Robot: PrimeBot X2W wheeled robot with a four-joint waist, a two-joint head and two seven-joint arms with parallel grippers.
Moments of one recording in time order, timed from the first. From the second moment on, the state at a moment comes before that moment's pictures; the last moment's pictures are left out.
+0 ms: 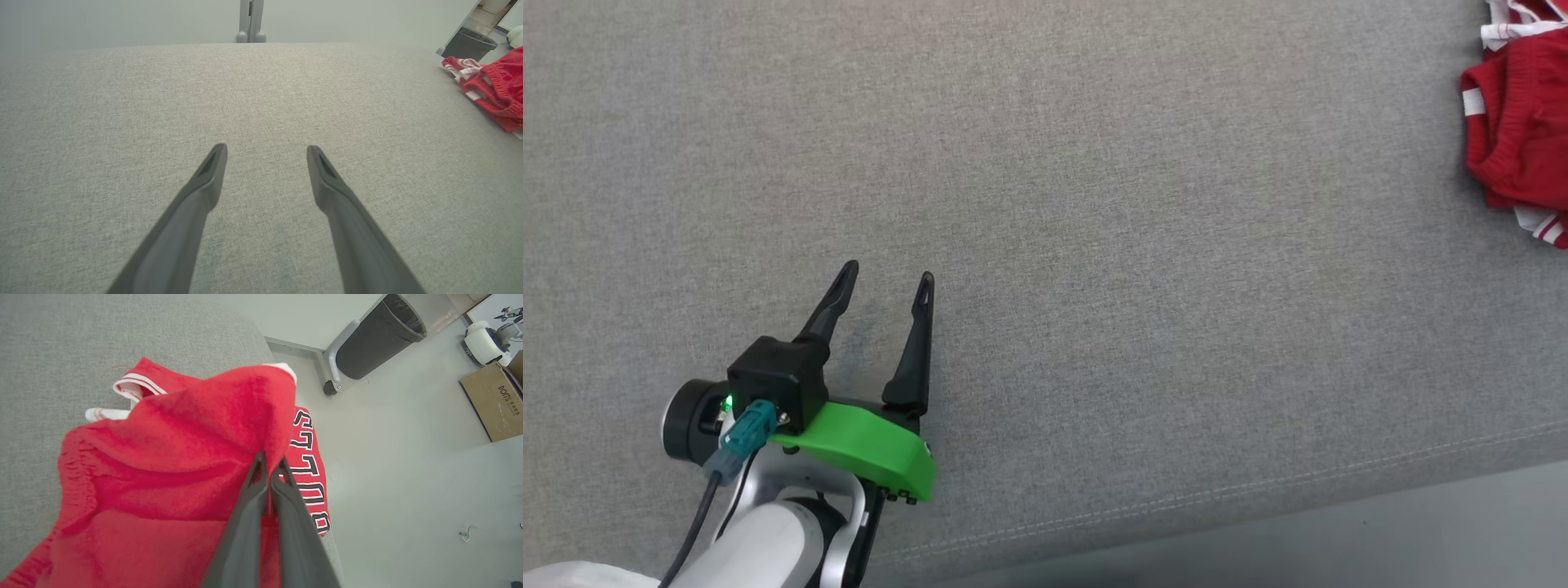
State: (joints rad) left arm -0.33 0.47 -0.68 -0.21 -0.58 0.43 0.02; right arm -0.99 -0.65 0.11 0.88 0.24 0.13 0.29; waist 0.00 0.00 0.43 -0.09
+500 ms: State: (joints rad) left arm -0.33 0.51 -0.68 -0.25 -0.56 0.45 0.05; right arm -1.06 -0.66 0.13 1.05 0.19 0.13 0.16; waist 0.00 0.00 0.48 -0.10
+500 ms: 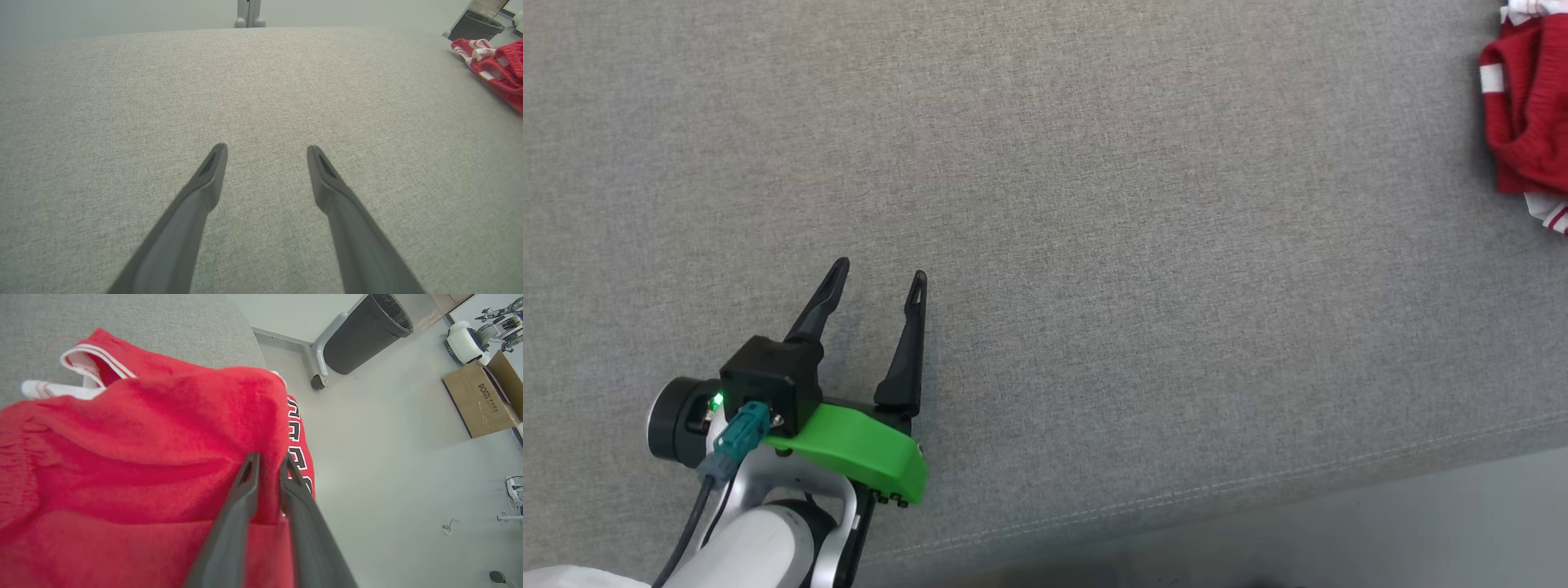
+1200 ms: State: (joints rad) left arm -0.33 0.48 -0.67 -0.21 -0.60 0.44 0.01; right arm -1.09 -0.66 0.24 1.11 0.24 0.13 -0.01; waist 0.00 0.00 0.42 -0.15
